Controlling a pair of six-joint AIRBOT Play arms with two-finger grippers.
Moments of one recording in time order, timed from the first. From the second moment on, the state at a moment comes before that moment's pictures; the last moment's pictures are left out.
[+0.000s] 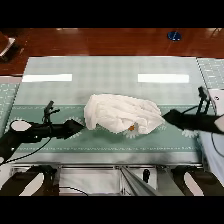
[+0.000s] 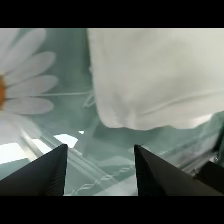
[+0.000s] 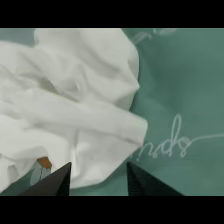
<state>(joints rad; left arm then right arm) 0.00 -0.92 0.30 0.52 -0.97 -1.19 -0.09 -0.68 0.47 -1.06 1.00 1.67</state>
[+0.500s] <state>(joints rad) -0.18 -1.13 0.31 0.09 -0.78 -0.84 0.05 -0.57 0.25 -0.95 0.92 1.80</state>
